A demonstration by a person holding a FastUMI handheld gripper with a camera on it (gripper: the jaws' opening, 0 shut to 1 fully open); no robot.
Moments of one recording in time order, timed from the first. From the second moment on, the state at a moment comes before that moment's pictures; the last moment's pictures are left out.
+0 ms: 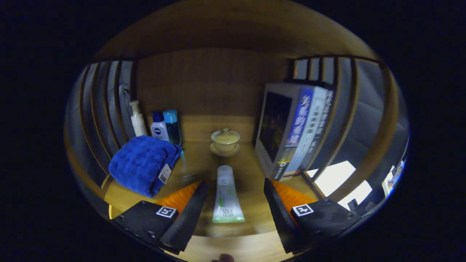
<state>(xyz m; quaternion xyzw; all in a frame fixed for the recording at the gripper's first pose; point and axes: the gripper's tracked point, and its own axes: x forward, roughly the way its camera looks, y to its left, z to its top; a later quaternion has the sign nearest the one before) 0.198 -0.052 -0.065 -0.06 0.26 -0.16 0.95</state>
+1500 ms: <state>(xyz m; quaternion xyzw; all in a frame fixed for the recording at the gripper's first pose) -0.095 0.059 -0.164 -0.10 0.07 -0.06 0.99</state>
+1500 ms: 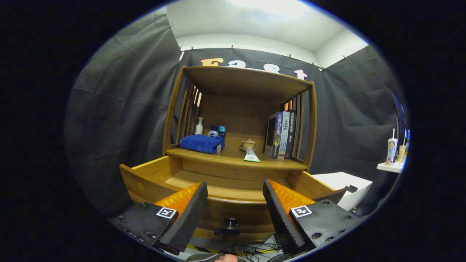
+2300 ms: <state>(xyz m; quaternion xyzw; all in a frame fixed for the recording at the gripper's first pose) -0.072 0.046 -0.221 -0.08 0.11 -0.07 0.99</state>
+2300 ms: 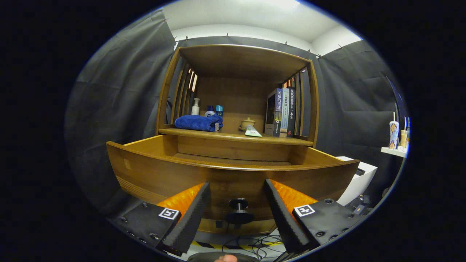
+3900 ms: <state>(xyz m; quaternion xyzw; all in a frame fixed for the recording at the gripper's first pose) 0.106 -0.005 -0.267 -0.05 0.13 -0.06 0.99</state>
